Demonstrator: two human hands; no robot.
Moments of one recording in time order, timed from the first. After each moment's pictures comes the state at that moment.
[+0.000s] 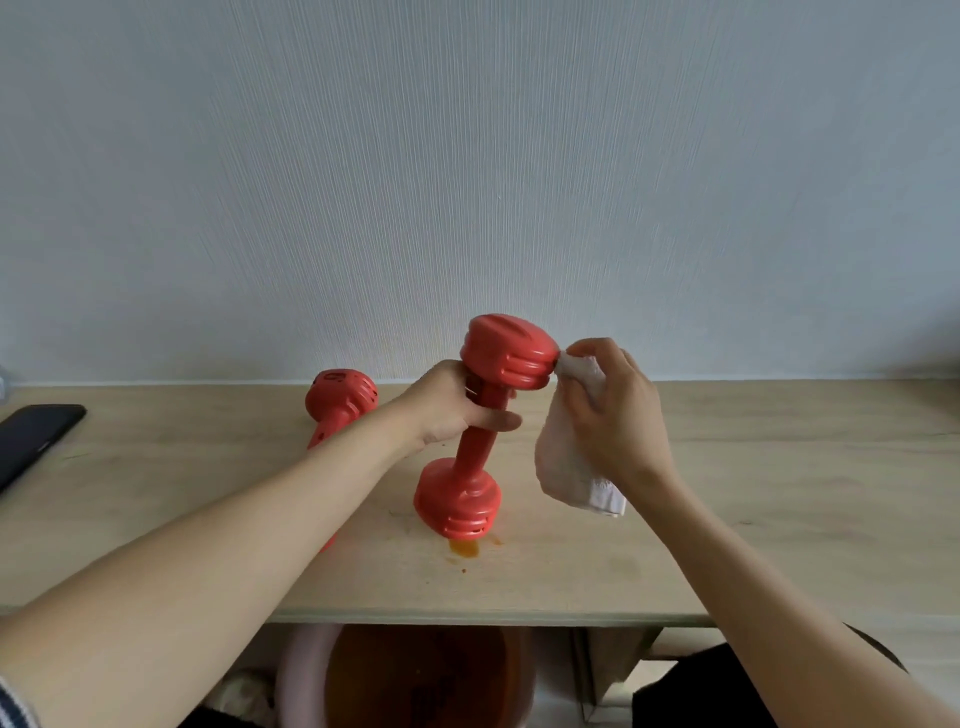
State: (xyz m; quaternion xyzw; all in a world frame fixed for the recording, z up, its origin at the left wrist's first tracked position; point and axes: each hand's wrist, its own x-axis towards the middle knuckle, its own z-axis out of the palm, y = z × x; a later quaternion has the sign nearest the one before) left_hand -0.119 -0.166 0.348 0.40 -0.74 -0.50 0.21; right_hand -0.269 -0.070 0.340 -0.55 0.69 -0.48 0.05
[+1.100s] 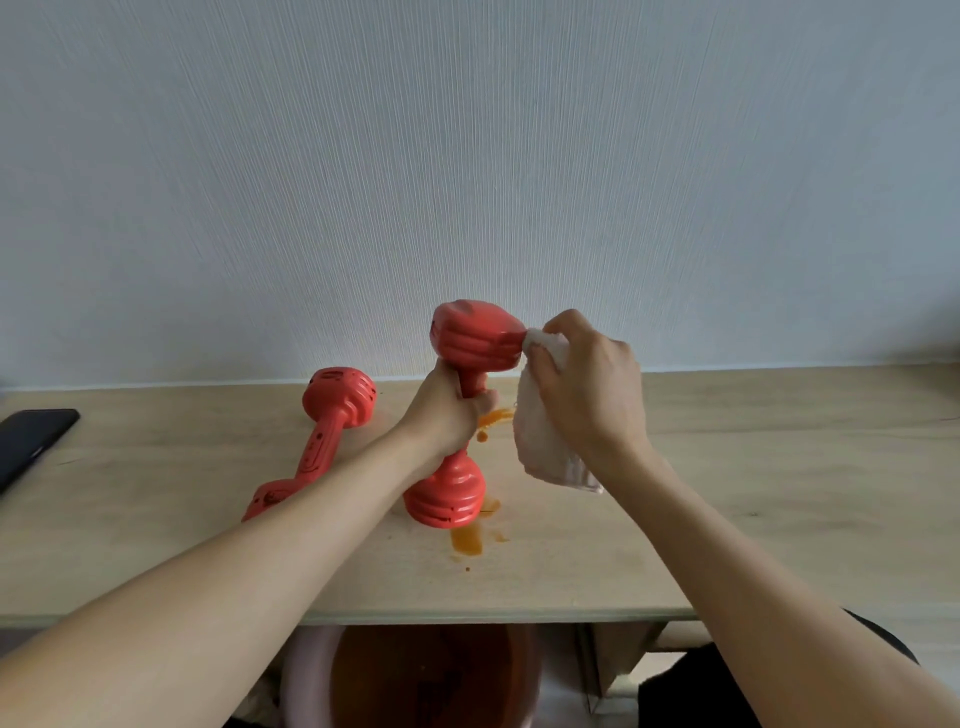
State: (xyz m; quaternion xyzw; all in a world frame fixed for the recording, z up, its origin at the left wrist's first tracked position) left_hand -0.124 -0.160 0.327 0.45 -0.70 -0.44 0.34; right_hand -0.244 -0.083 0.365 -0.55 0.70 -0.45 -0.03
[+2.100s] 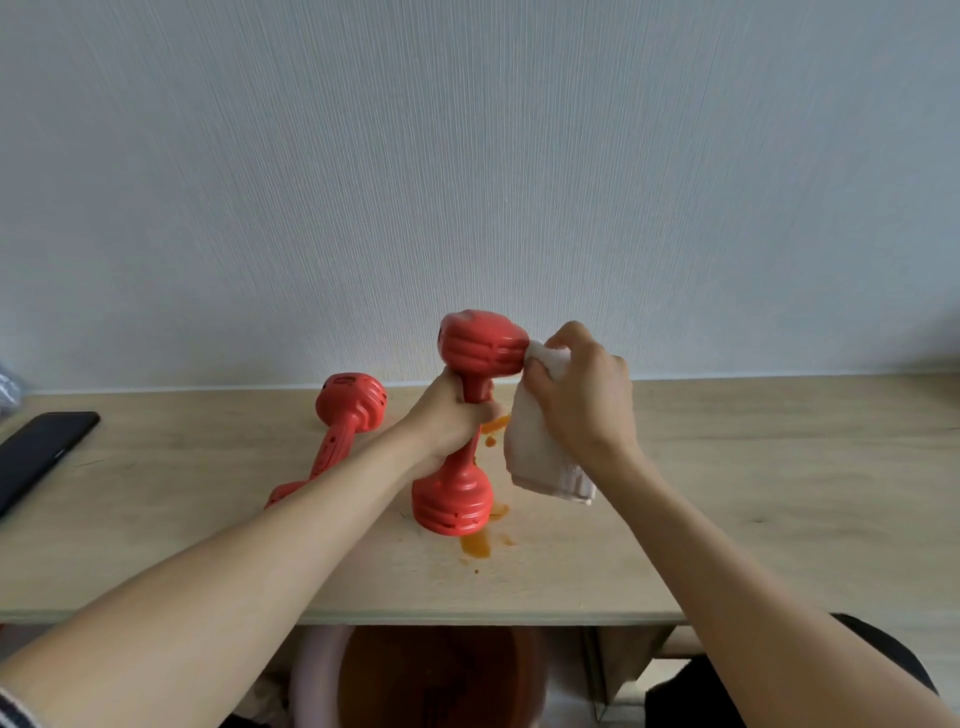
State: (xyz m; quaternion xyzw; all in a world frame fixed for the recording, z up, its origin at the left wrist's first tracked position) left_hand -0.115 -0.162 0.333 0.43 -0.67 -0.52 0.31; right_hand -0.238 -0.089 0.361 -0.53 0.71 -0.46 0.03
